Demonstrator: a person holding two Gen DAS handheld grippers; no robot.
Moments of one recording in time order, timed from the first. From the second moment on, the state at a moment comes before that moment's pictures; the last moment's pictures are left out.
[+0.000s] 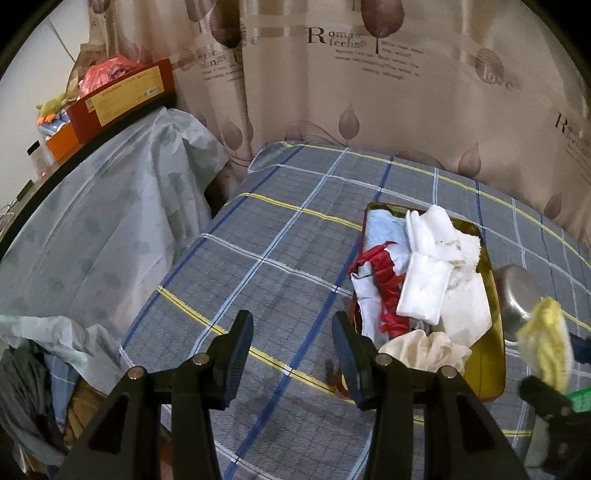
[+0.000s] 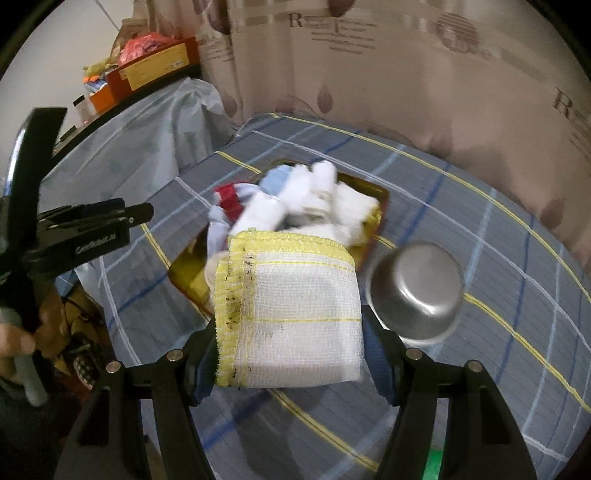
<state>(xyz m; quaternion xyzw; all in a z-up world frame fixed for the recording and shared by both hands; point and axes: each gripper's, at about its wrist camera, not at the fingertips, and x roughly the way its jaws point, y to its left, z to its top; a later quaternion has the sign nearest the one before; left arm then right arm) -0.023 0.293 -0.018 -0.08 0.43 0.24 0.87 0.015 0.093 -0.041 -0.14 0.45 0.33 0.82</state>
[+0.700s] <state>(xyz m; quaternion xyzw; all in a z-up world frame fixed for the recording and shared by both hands) -0.029 0.313 -0.018 -0.10 0.43 0.25 0.86 0.060 0.169 -0.093 -0.17 0.45 0.30 0.82</state>
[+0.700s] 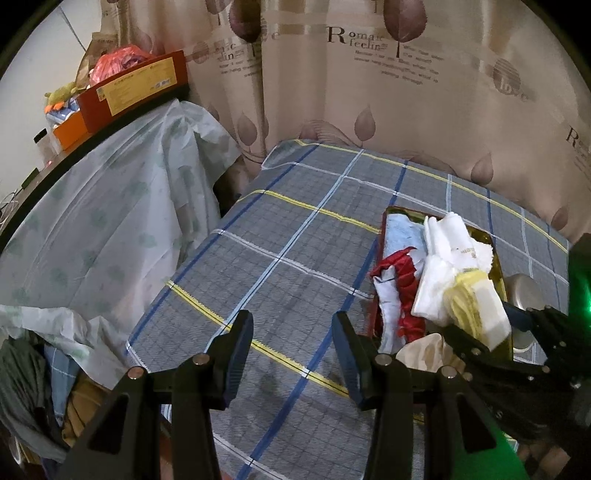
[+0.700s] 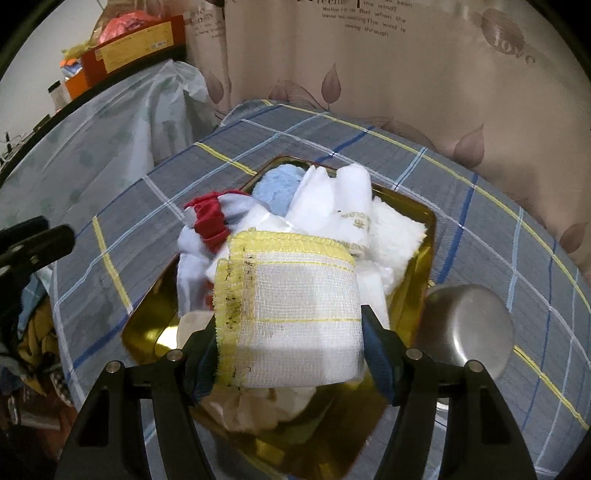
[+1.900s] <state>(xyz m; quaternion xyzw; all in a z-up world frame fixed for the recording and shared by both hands) -0.027 0.293 -0.013 -0.09 0.43 0.22 0.87 0.032 0.152 -0.062 -0.13 0.40 0.29 0.86</state>
